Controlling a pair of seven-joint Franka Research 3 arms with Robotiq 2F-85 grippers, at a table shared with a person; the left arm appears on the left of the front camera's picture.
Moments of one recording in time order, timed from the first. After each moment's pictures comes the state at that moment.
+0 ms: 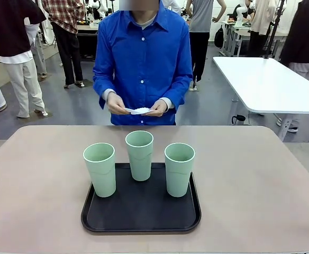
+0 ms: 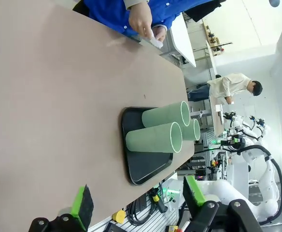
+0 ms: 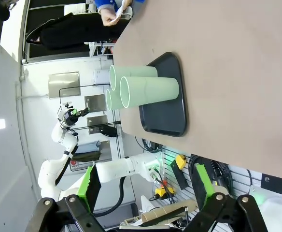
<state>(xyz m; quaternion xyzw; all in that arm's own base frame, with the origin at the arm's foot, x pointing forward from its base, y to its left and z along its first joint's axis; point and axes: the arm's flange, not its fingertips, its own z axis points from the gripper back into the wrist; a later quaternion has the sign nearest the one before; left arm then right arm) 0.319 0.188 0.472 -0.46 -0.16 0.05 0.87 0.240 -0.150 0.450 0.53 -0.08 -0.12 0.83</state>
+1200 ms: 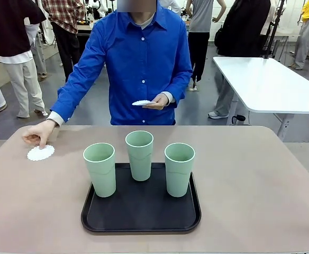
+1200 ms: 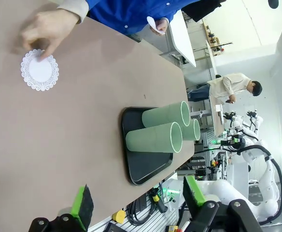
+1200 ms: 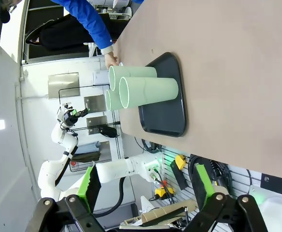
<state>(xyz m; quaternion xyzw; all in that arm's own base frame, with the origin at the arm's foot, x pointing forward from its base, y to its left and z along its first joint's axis) 0.319 0.188 0.472 -0.46 -0.16 0.05 0.87 0.240 -0.151 0.450 0.53 -0.08 -0.12 0.83</state>
